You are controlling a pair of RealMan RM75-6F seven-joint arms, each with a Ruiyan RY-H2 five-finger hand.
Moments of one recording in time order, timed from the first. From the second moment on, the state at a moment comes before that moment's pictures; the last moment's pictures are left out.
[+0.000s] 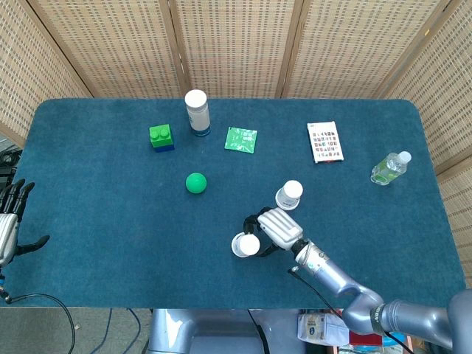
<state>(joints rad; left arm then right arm) -0.18 -1.09 -0.11 -1.62 1.34 1.37 0.08 0.74 -1.51 0.12 -1.50 -1.46 0.93 0.21</state>
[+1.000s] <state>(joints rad) -0.19 -1.07 -0.09 -1.64 1.36 1.34 0.05 0.76 -1.31 0.31 -1.50 -1.01 0.87 0.07</state>
